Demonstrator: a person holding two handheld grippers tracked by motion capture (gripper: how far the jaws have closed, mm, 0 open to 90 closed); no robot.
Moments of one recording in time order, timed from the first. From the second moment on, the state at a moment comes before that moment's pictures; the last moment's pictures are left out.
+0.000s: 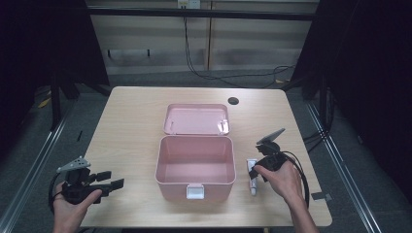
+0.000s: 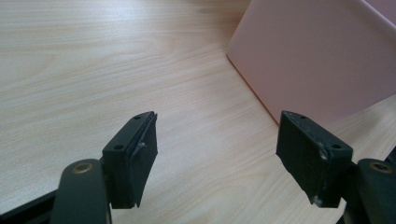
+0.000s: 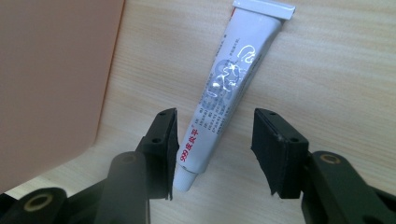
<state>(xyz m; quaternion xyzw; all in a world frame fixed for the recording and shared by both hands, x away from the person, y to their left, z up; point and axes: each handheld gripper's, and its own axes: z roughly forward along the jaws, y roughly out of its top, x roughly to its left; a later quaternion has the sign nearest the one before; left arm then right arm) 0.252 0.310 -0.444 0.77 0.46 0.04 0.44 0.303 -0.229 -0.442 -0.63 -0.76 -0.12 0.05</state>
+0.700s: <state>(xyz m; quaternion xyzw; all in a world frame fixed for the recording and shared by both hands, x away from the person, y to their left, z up) 0.252 0.309 -0.444 0.77 0.46 0.04 0.44 0.312 -0.211 -0.463 -0.64 -0.77 -0.05 0.04</state>
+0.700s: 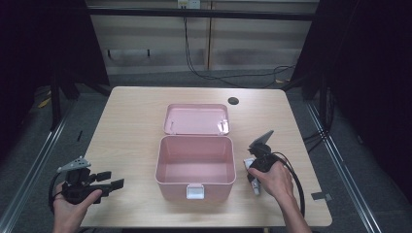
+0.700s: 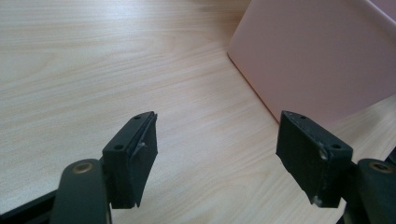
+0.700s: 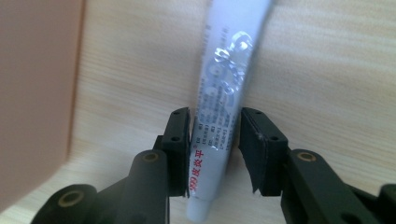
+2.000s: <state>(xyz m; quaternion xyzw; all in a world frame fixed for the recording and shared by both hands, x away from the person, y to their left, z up) 0.252 0.309 -0.444 0.77 0.46 0.04 0.43 0.311 -0.209 -0.456 -0.56 -0.83 -0.02 0.02</state>
